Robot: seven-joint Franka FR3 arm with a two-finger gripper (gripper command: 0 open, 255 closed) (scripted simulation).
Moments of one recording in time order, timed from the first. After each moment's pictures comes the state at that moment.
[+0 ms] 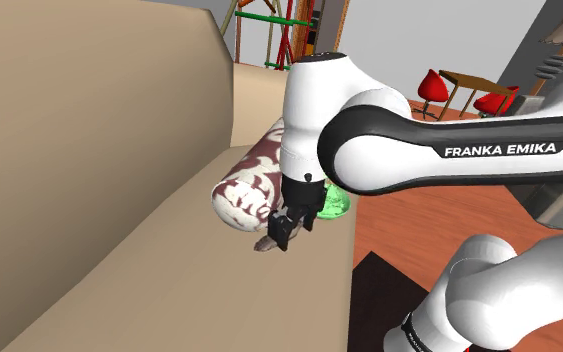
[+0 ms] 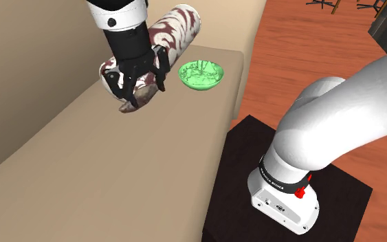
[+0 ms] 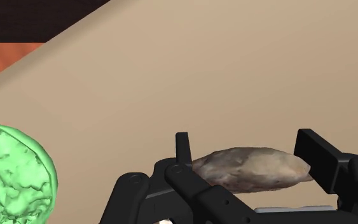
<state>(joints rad) 0.09 -0.56 0.44 -2.40 0.20 1.80 0.39</state>
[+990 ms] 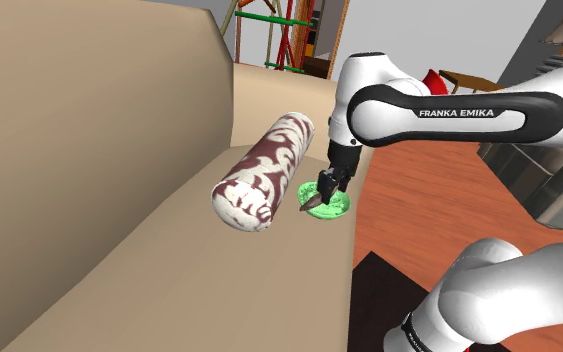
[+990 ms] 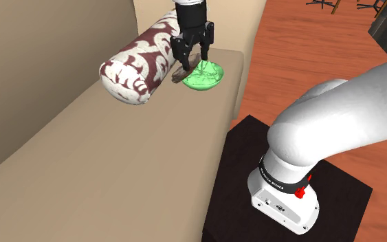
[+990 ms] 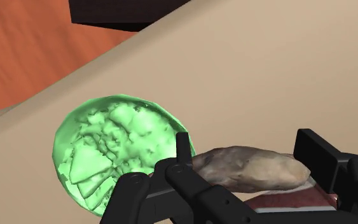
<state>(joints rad) -0.07 -0.62 0.13 -2.50 0.01 1.83 0.02</state>
